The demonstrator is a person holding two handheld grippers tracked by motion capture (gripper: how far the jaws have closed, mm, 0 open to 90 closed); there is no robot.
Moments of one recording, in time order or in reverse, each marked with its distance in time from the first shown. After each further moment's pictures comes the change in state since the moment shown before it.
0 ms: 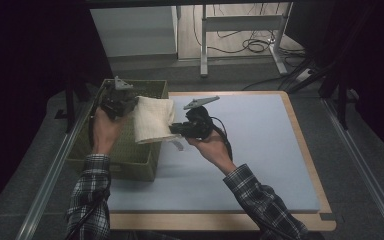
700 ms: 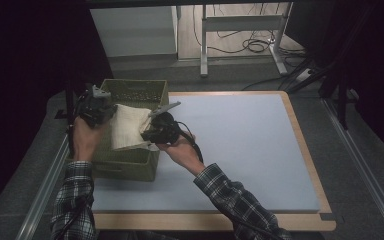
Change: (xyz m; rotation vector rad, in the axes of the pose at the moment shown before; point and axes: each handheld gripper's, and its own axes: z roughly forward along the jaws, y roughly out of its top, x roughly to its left) left arm 0.044 -0.049 -0.006 0.063 0.068 -0.059; right arm 0.040 0.012 0.080 0.071 0.029 -0.045
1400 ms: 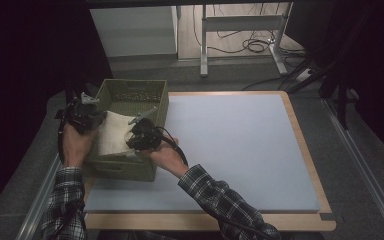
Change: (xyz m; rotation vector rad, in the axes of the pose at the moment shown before) left arm 0.020 -0.027 0.004 0.033 0.012 -0.024; right arm 0.026 0.006 0.046 0.089 0.011 -0.043
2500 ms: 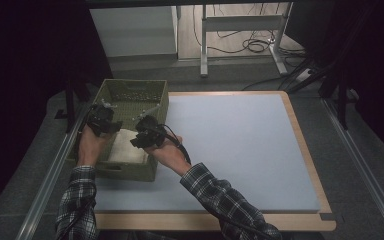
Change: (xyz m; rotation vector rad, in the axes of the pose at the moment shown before) left arm -0.021 -0.005 0.052 0.127 -0.003 0.031; right arm -0.012 0.000 -0.004 0.027 -0.063 0.040
